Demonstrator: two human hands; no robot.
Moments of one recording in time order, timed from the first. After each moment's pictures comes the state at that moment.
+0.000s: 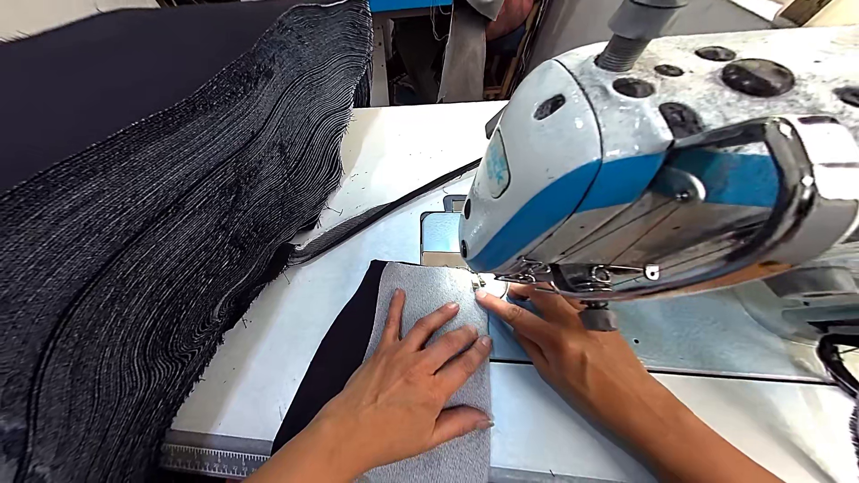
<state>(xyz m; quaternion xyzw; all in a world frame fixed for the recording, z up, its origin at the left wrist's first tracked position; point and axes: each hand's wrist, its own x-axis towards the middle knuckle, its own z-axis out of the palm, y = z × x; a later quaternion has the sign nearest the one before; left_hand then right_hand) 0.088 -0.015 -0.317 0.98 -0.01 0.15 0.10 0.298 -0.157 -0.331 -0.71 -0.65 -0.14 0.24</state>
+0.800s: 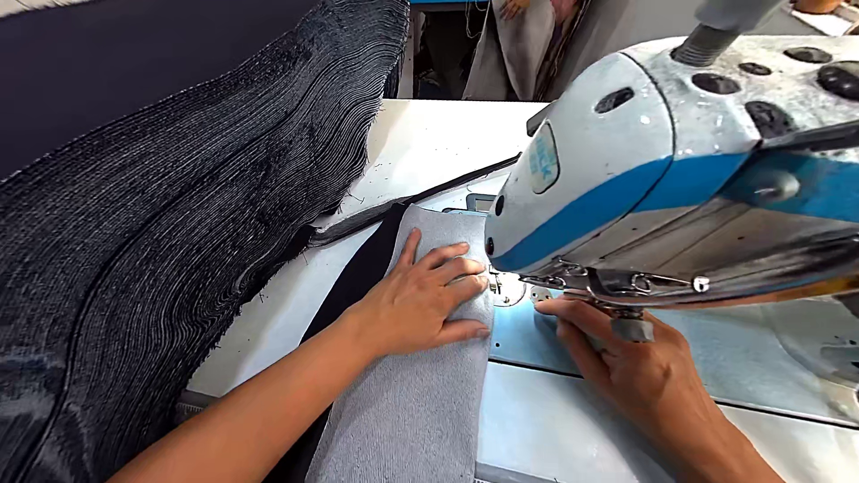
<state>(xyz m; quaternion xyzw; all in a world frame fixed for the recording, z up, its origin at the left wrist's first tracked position) 0.132 0.040 -0.309 0.98 -0.01 0.15 0.11 0.318 -0.167 -0.320 -0.70 -0.63 -0.16 0.30</state>
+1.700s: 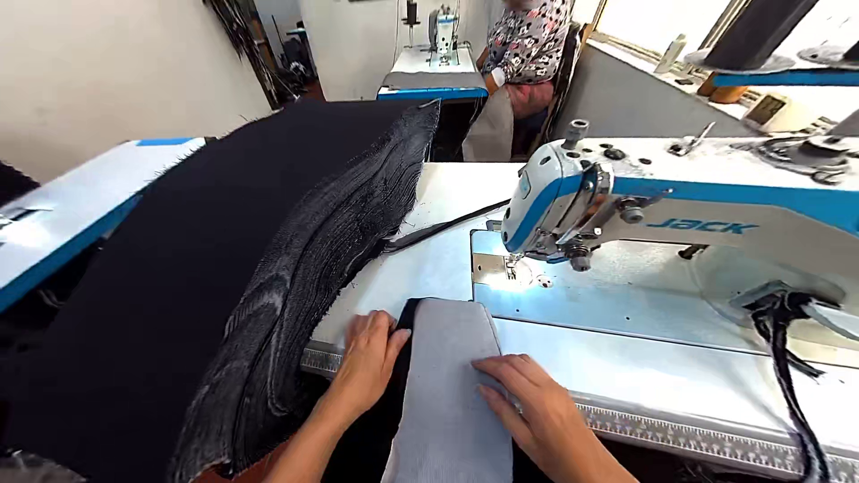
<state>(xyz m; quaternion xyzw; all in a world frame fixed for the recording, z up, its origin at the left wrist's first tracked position) -0.043 -0.018 -0.269 0.87 0.38 0.16 0.28 0.148 -0.196 -0.316 -0.65 -0.64 0.01 0.40</state>
